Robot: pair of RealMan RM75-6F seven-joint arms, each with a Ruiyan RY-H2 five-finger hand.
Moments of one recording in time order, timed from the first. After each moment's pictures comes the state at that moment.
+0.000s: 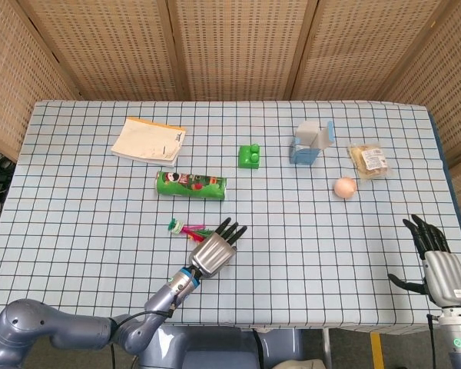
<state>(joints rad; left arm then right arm) -0.90 -1.90 -0.09 -1.42 1.08 0.95 0.94 0.10 -1.15 0.06 -1.53 -1.50 1.44 0.25</state>
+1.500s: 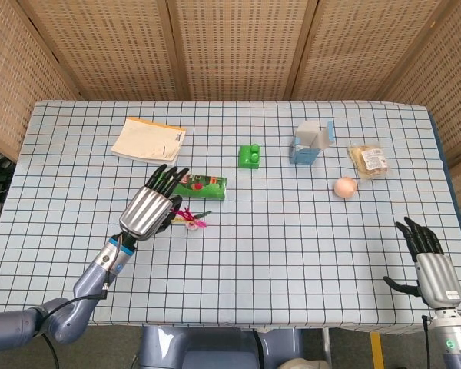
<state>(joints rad) -0.75 -1.43 -0.14 -1.69 1.28 1.15 0.54 0.10 -1.16 0.05 -1.55 -1.51 1.44 0.18</state>
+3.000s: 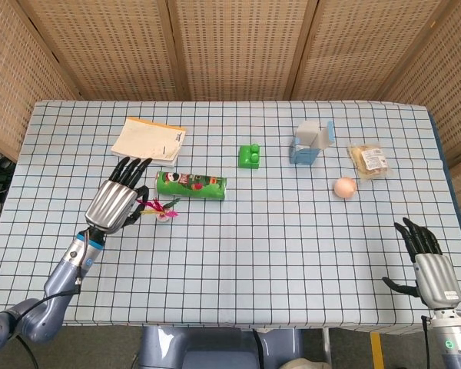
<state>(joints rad) -0.65 -1.34 -0.13 -1.63 1.32 1.17 0.39 0.10 -1.17 0.05 -1.54 -1.51 1.44 0.17</state>
